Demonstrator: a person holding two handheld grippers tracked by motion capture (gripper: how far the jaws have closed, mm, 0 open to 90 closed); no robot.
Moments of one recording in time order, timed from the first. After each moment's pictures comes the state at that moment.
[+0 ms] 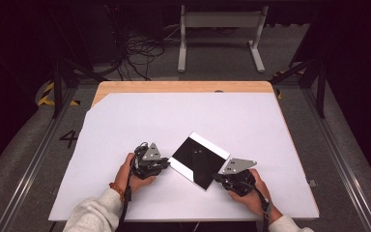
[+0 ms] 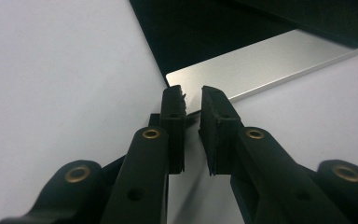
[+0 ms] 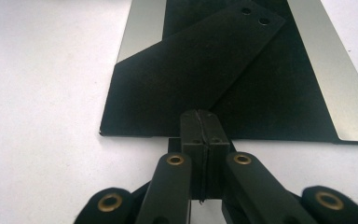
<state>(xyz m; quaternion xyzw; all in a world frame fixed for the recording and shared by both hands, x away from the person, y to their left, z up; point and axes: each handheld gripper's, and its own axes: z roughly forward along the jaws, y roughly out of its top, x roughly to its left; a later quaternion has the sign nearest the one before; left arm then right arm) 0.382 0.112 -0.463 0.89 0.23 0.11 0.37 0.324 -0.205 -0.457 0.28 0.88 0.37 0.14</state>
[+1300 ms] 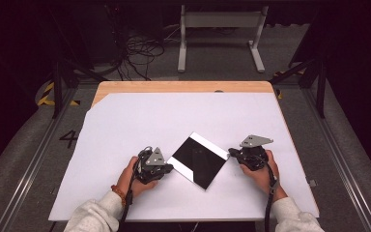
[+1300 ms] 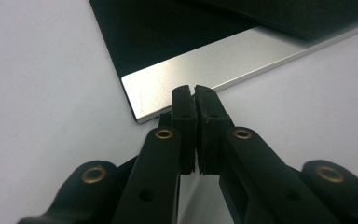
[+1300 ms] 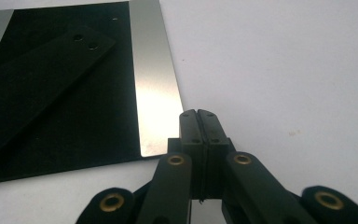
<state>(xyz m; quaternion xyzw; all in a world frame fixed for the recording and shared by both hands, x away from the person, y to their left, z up) 0.370 0.103 -0.463 0.90 0.20 0.09 0.37 0.387 -0.254 -0.451 0.37 0.83 0.37 0.20</state>
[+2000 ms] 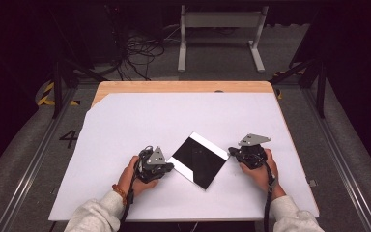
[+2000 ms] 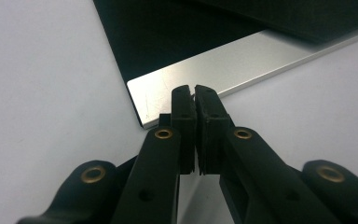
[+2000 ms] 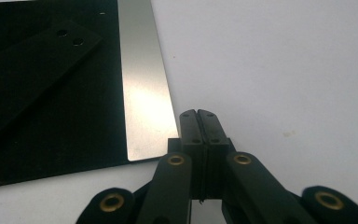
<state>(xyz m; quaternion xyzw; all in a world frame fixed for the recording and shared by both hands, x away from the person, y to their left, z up) 0.372 0.101 -0.464 0.90 0.20 0.10 0.37 0.393 -0.253 -0.454 0.37 0.83 0.36 0.21</state>
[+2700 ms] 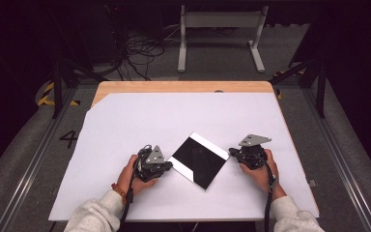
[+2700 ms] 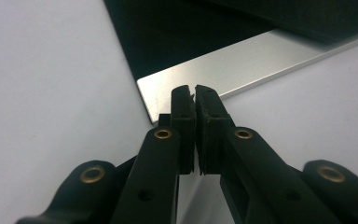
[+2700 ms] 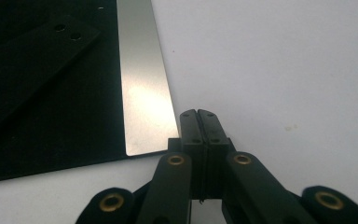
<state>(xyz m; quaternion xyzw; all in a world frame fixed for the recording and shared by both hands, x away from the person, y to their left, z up) 0.376 0.106 -0.462 0.90 0.22 0.11 0.37 0.393 -0.255 -0.457 0.37 0.83 0.36 0.20</state>
